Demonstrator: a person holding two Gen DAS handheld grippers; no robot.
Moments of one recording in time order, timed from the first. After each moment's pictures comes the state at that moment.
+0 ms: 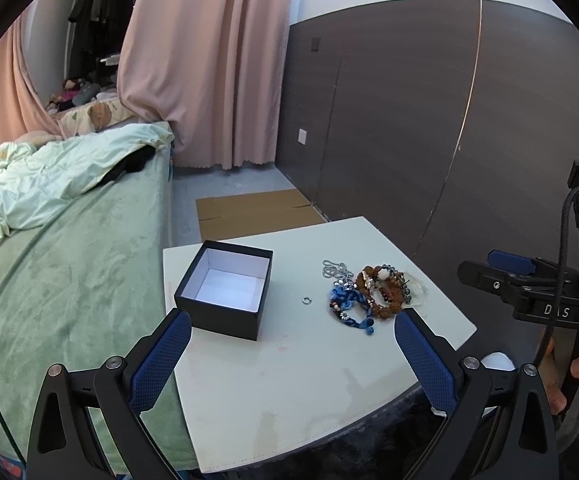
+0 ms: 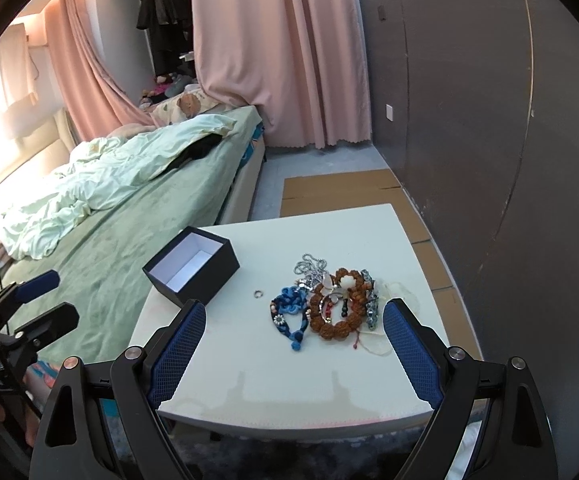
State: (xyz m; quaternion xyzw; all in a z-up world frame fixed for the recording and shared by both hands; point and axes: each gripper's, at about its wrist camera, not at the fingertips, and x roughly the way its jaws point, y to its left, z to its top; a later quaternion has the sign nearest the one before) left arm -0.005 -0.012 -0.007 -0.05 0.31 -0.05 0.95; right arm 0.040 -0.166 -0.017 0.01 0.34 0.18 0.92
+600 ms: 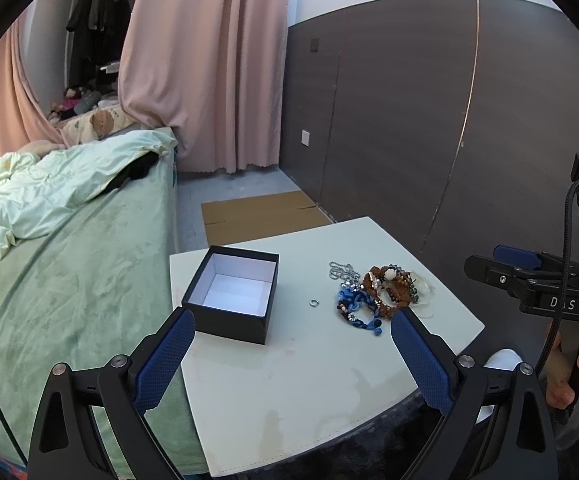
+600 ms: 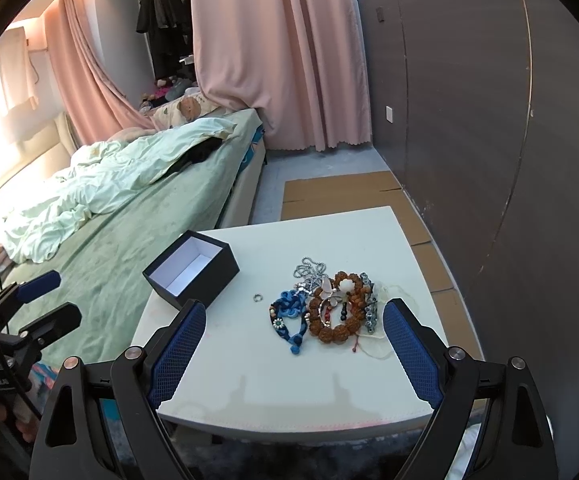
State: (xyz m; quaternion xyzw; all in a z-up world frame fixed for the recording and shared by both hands) left arm -0.004 -0.015 -0.005 -0.03 0.30 -0.05 0.95; right arm 0.043 -0.167 -0.017 0.01 0.34 0.17 0.92
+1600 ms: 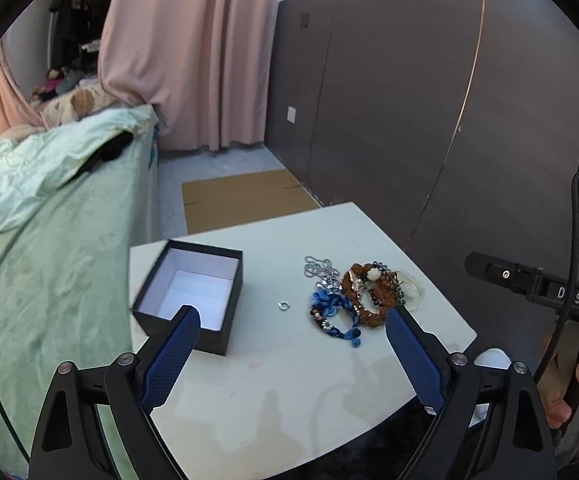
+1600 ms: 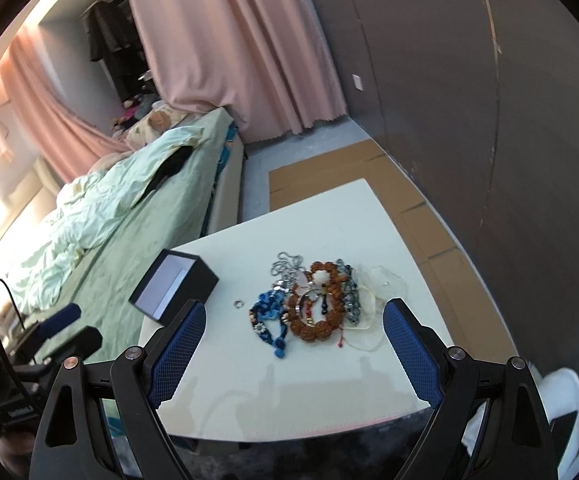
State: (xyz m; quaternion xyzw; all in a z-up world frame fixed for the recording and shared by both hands) left arm 0.053 -0.043 -0.020 -0.05 0.36 -0.07 0.93; right arm 0.082 -0.213 -0.035 0.12 0.39 0.14 0.90
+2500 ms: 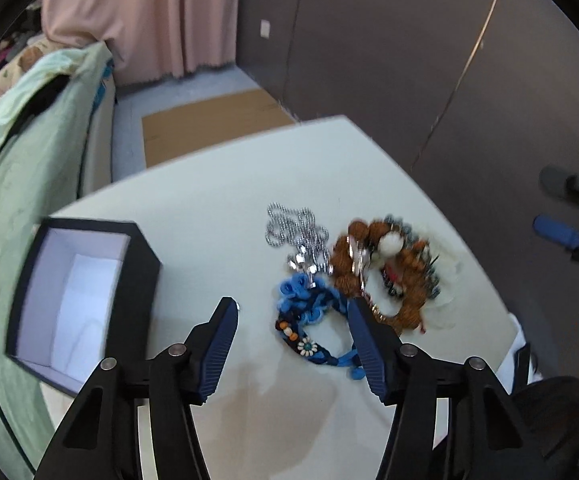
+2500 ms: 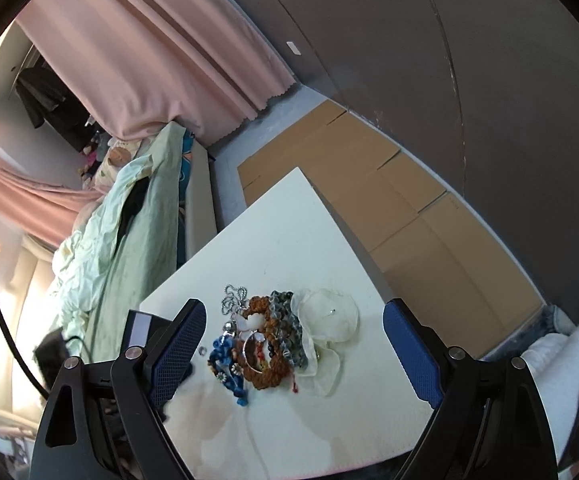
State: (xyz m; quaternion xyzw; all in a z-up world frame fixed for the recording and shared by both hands) left arm 0.171 -0.096 -0.108 -0.02 0.49 -0.11 0.86; right arm 0.164 -0.282 -0.078 0.25 0.45 0.11 0.85
